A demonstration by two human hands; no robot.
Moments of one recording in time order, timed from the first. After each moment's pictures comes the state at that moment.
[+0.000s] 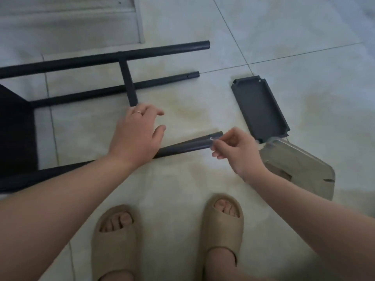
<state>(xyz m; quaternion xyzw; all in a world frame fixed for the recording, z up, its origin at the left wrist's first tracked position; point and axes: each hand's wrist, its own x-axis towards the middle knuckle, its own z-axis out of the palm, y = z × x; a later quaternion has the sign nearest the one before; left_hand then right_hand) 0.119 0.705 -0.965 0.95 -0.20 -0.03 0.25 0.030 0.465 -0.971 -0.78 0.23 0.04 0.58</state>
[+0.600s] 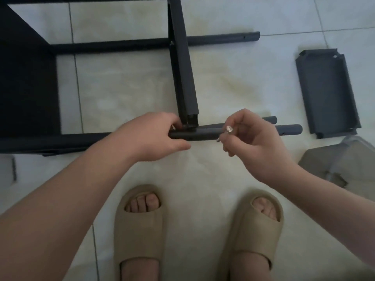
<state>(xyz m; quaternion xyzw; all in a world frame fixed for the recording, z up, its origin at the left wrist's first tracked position) 0.122 0.777 -1.003 0.90 -0.10 -0.37 0.22 0.057 0.558 -0.986 -0.78 0.07 0.15 0.60</state>
